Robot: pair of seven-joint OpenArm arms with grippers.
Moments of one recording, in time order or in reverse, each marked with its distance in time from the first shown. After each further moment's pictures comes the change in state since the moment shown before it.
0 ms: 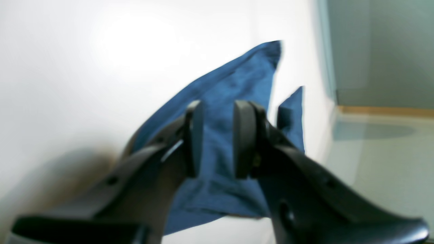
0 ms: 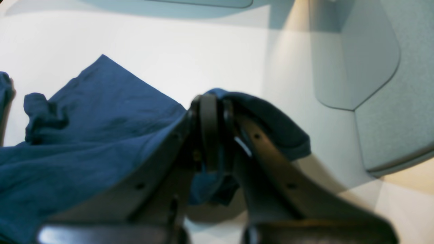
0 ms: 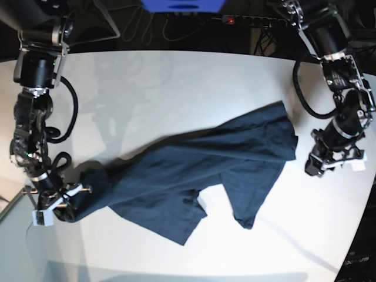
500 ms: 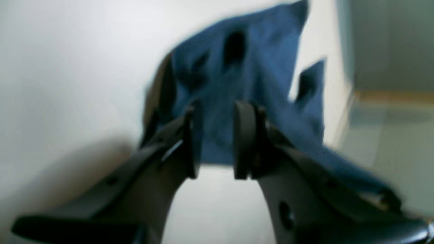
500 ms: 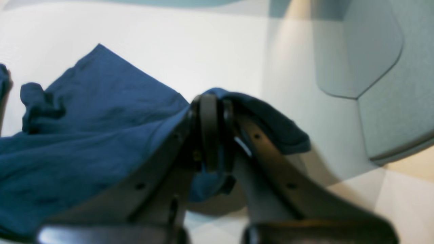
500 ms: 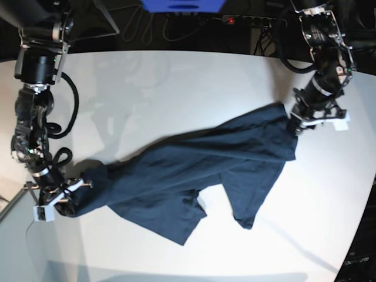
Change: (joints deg) left arm 15.3 6.1 3.5 6.5 -0.6 0.3 -4.5; right arm -1.2 -0.2 0.1 0.0 0.0 0.0 0.1
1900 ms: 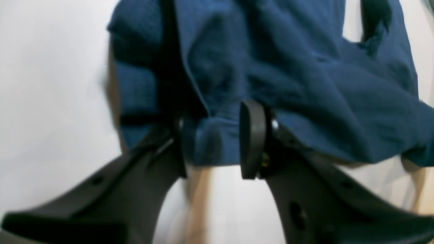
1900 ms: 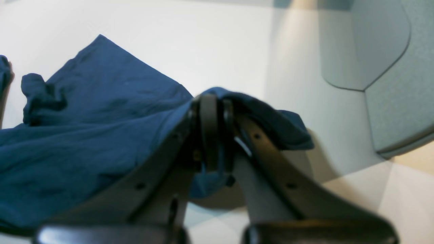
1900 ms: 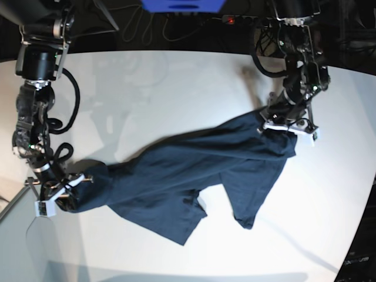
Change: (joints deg) left arm -3.2 1.7 10.6 -3.3 21.2 -0.4 -6.4; right arm -1.3 0.0 0.0 0.0 0.0 0.0 0.3
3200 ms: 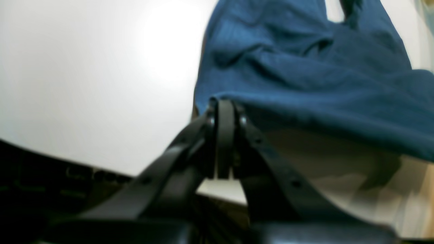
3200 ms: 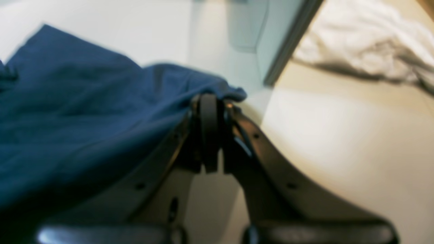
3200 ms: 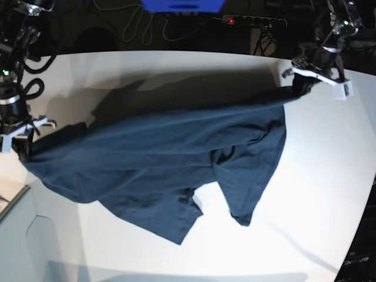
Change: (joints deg) left arm 24.1 -1.2 -9.7 21.5 -5.4 -15.2 0.2; right arm -26.0 -4.2 18.4 27.6 0.2 0.0 -0.5
